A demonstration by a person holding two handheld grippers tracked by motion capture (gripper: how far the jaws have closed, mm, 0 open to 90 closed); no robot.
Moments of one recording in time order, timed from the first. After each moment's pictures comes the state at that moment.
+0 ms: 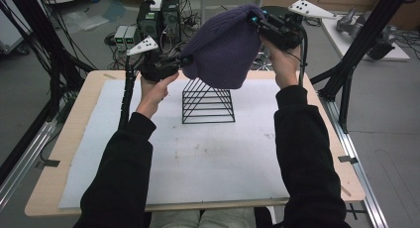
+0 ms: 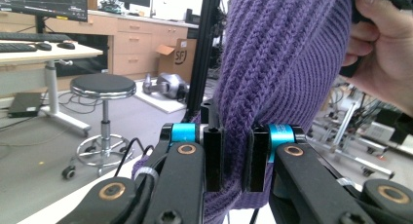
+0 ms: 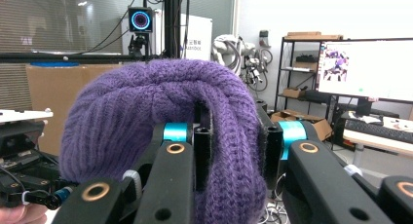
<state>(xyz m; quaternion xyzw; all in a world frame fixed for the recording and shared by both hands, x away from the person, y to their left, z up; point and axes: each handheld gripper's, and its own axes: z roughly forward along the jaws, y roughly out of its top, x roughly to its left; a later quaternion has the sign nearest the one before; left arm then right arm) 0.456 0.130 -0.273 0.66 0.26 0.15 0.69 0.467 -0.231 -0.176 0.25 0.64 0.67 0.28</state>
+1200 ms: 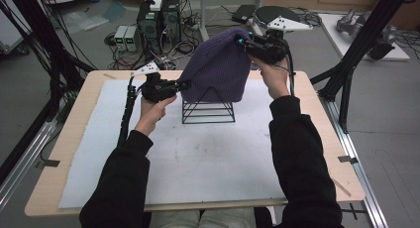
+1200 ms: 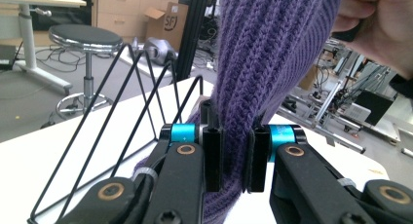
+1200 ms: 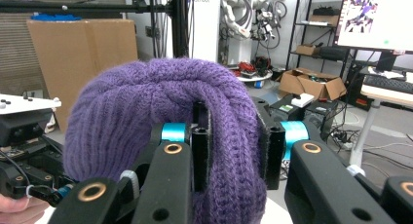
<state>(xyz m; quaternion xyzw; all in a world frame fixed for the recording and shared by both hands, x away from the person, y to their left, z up) 0.449 0.139 -0.341 0.69 0.29 0.09 0.66 0.474 -0.210 -0.217 0.27 0.70 0.62 0.24</state>
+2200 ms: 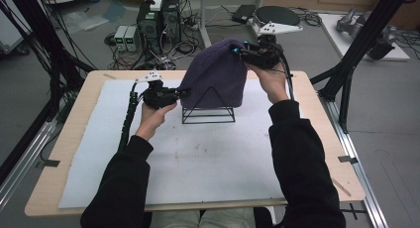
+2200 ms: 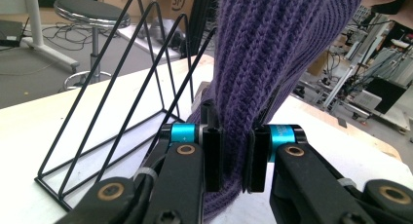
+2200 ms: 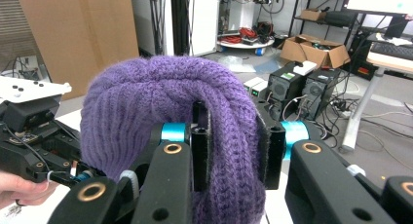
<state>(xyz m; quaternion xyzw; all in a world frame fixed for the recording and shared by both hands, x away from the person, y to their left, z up) 0.447 0.139 -0.363 0.71 0.31 0.09 0.63 0.465 -0.198 -0.222 0.28 0.74 0.56 0.23</state>
